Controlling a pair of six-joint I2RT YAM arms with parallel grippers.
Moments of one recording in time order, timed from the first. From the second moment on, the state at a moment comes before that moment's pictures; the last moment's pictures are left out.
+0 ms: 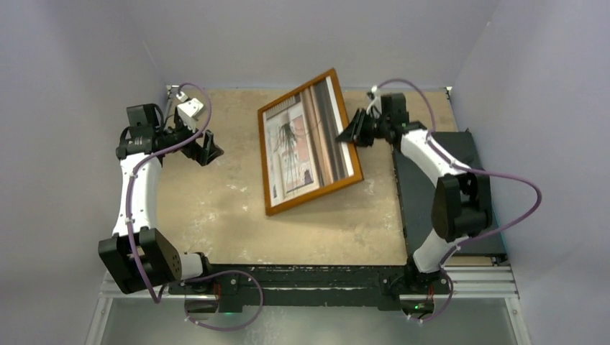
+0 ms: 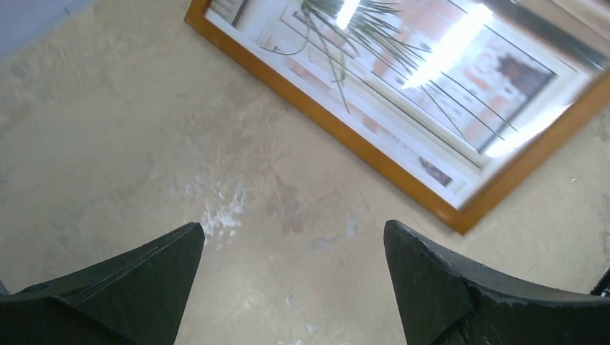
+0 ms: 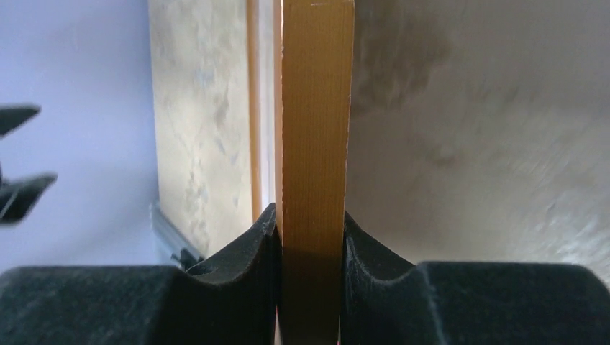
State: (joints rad) left arm 0.27 1.29 1.24 -0.71 0.87 0.62; right arm 0.21 1.75 1.45 -0.41 -0.55 0.55
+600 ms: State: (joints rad) left arm 0.27 1.35 0.98 -0.51 0.63 0.39; right arm 0.24 1.57 0.63 0.35 -0.58 0.75
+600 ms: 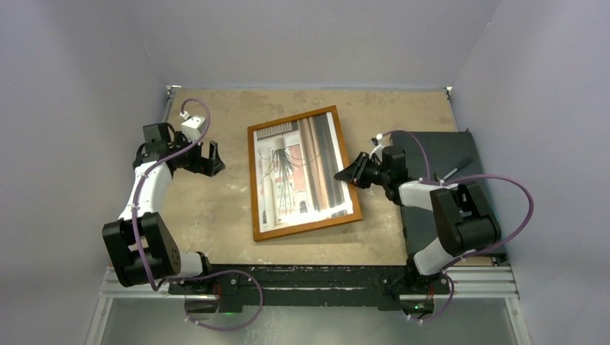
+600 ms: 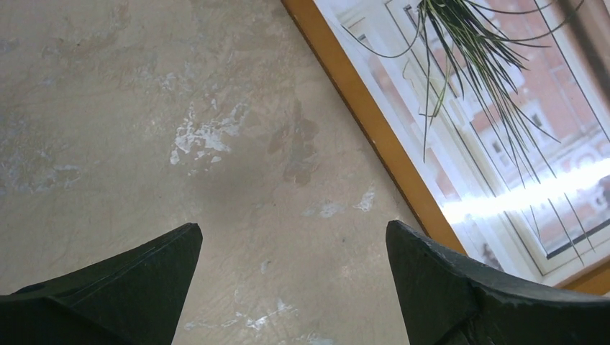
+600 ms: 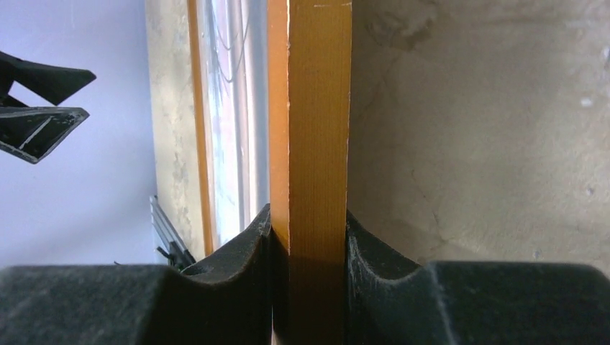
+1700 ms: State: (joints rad) left arm 0.09 1.45 0.39 0.64 0.28 0.04; right arm 0.24 1.11 0.41 0.39 0.56 0.47
